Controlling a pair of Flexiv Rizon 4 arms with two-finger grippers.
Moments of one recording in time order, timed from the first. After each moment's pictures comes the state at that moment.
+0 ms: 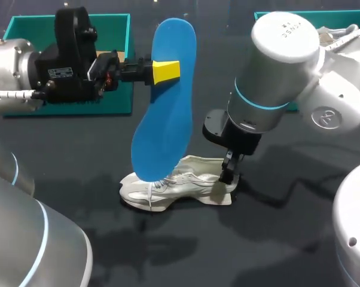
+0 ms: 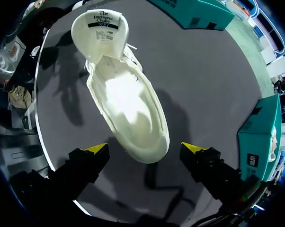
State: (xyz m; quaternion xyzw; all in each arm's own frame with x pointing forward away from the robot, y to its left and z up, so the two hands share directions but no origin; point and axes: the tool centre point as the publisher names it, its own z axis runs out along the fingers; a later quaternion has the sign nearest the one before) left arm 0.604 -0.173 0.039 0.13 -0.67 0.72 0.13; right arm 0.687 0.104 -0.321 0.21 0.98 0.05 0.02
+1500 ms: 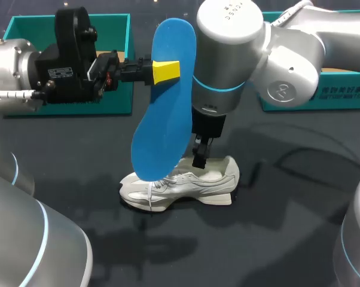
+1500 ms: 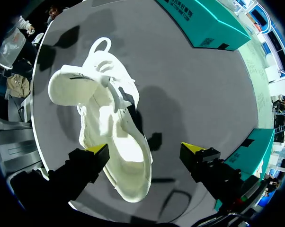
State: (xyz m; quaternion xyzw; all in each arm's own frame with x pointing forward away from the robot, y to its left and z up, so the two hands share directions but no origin) left arm 0.604 -0.173 0.039 0.13 -0.67 0.72 0.13; right arm 0.731 0.164 -0.316 0.14 0.99 0.04 0.04
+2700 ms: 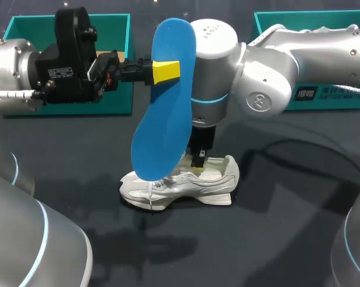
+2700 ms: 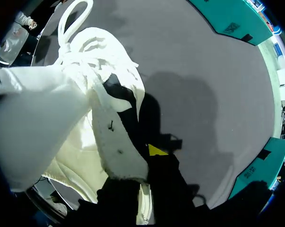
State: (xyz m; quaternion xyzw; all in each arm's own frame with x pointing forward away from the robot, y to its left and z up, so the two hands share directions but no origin) left arm 0.604 -0.173 0.039 0.13 -0.67 0.72 0.13; right arm 0.733 0.171 -0.381 0.12 0.99 0.01 -0.01
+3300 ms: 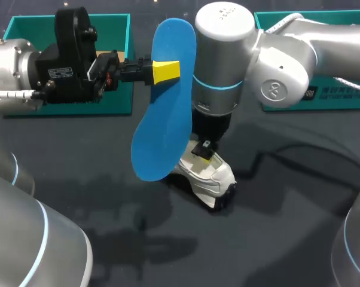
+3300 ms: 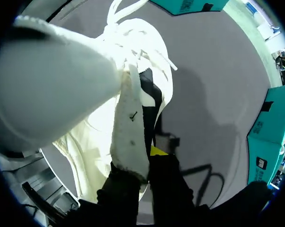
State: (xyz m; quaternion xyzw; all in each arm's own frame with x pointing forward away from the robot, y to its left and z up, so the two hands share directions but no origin) left arm 0.604 -0.173 0.039 0.13 -0.67 0.72 0.13; right arm 0.729 0.150 -0.350 0.31 0.95 0.02 -0.02
